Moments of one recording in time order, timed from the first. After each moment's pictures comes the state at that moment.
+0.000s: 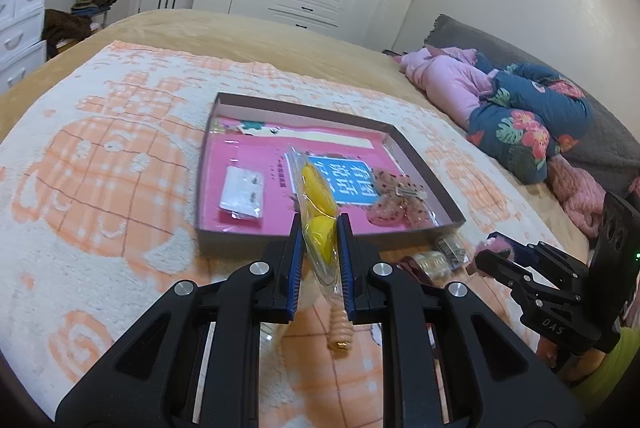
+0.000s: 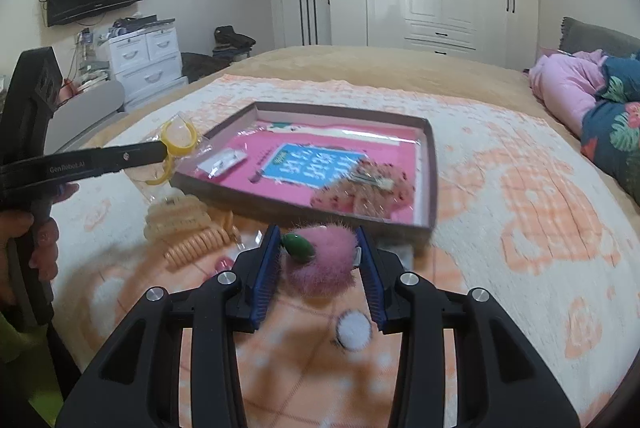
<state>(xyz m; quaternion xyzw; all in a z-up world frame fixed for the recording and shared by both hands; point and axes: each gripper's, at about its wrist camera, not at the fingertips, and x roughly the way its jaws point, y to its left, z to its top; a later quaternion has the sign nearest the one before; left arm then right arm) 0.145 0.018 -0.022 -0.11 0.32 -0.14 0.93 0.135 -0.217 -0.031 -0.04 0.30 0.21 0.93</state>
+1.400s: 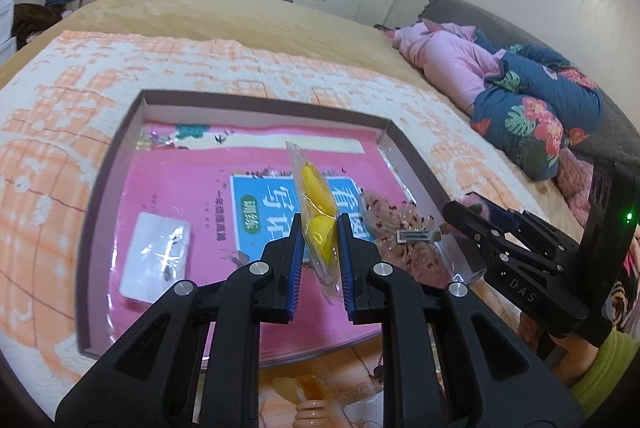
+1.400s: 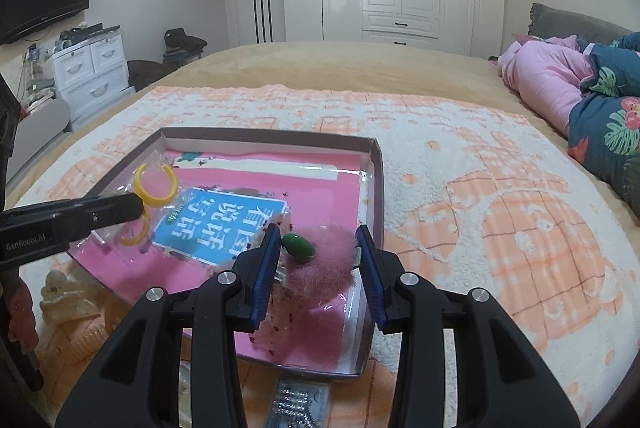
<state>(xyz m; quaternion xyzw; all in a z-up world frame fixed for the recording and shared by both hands) 0.249 -0.037 -0.046 -0.10 0.36 -0.17 0.91 0.256 -0.240 -0.051 -0.03 0.31 0.13 0.94</state>
